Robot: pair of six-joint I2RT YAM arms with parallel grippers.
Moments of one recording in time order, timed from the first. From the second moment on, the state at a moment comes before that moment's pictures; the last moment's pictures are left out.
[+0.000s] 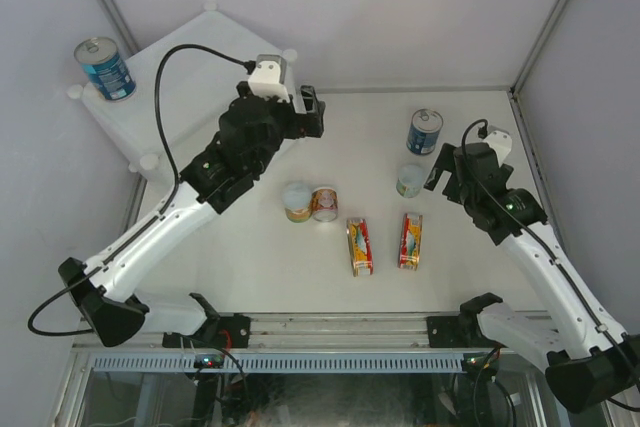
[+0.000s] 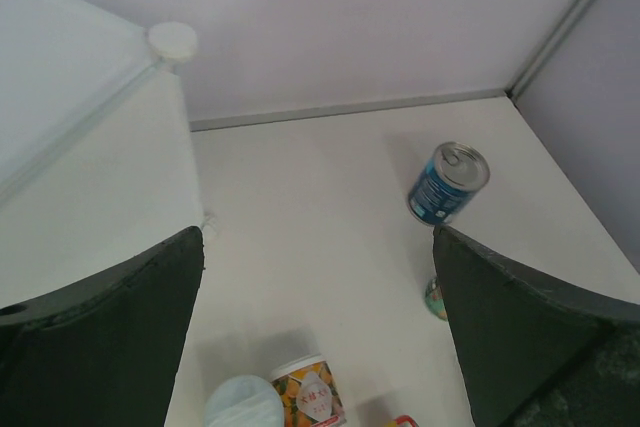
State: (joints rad) left arm -0.74 1.29 1.42 -0.22 -0.43 -0.24; right arm 0.36 0.95 1.01 -0.80 0.42 0.59
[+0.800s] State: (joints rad) left arm -0.87 1.52 1.43 -0.20 -0.28 -0.21; right arm 0.30 0.94 0.92 -0.77 0.40 0.58
